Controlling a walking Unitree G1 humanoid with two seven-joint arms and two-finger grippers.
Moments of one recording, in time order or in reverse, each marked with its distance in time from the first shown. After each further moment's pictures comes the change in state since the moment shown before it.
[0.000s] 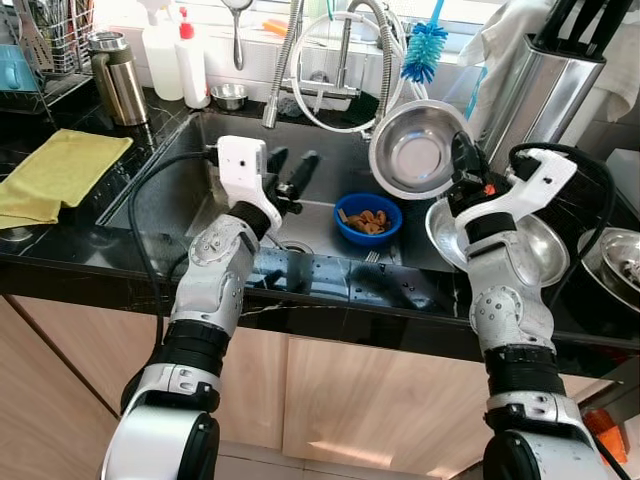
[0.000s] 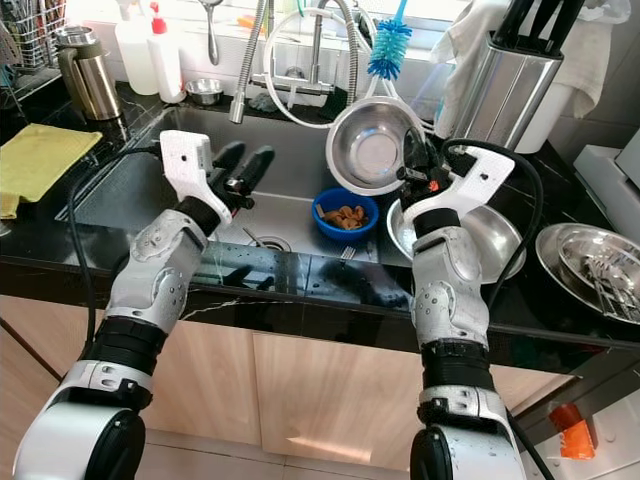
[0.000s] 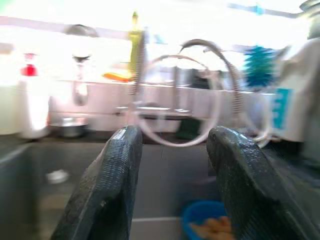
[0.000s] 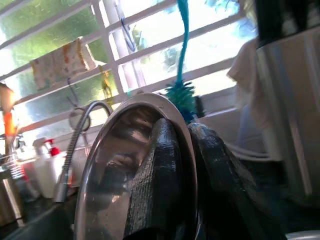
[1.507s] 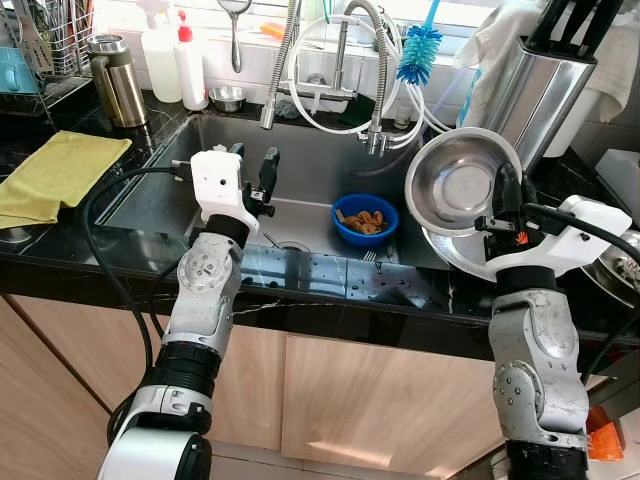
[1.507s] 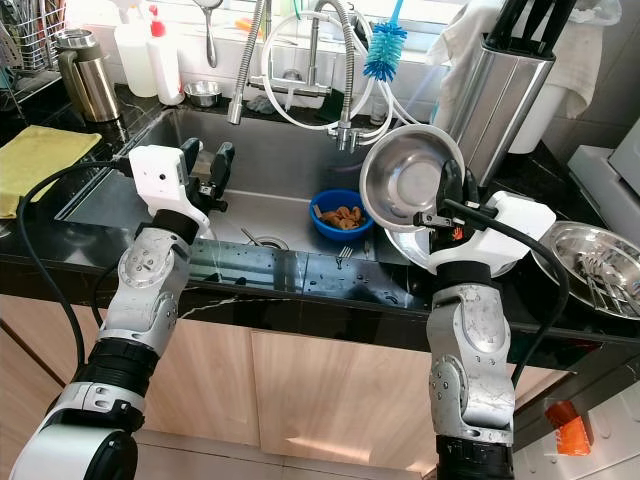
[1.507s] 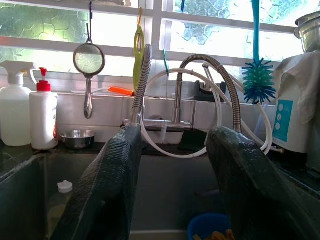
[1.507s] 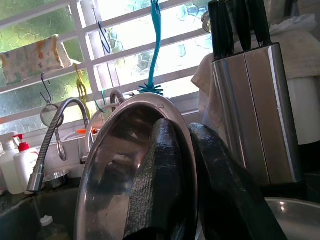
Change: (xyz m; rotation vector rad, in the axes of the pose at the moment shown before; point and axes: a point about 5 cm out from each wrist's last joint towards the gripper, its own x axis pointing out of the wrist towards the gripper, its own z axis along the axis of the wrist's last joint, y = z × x) left arm -0.005 -0.007 0.000 0.022 -0.057 0.038; right arm -0.038 0.003 0.008 -0.079 0.019 -0.097
